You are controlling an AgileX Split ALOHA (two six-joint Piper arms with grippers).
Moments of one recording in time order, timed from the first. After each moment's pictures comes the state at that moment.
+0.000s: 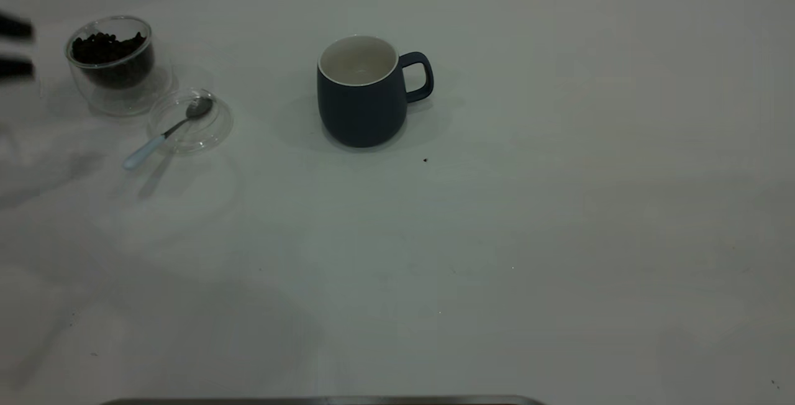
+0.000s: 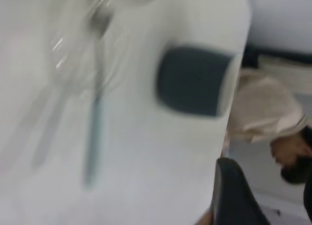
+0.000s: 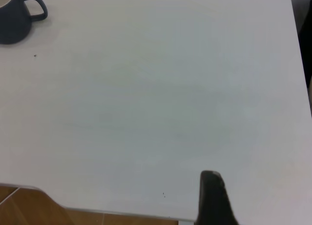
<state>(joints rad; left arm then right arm) 0.55 2.25 -1.21 -1.26 1.13 0.96 0.08 -0.02 -0.51 0.02 1.24 -0.05</state>
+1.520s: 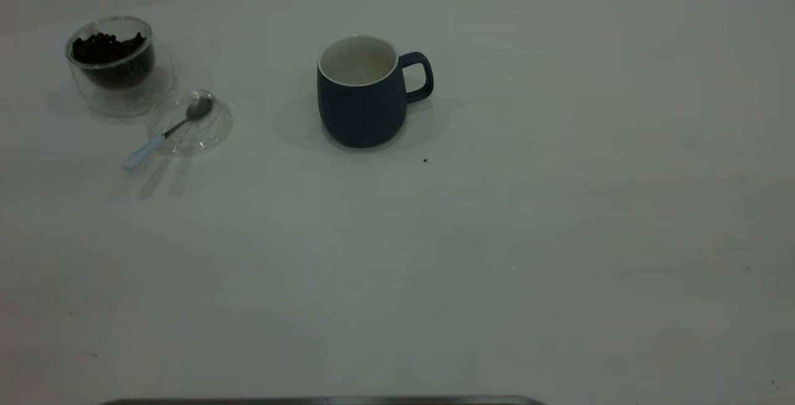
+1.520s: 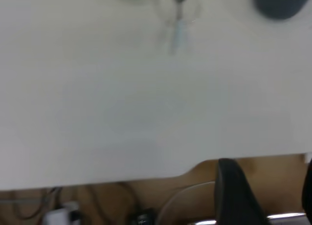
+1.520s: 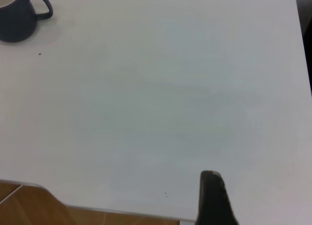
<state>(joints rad) -0.02 0.51 -0.79 -0.08 1.16 0.03 0.10 -0.02 -0.51 0.02 1.24 -0.05</state>
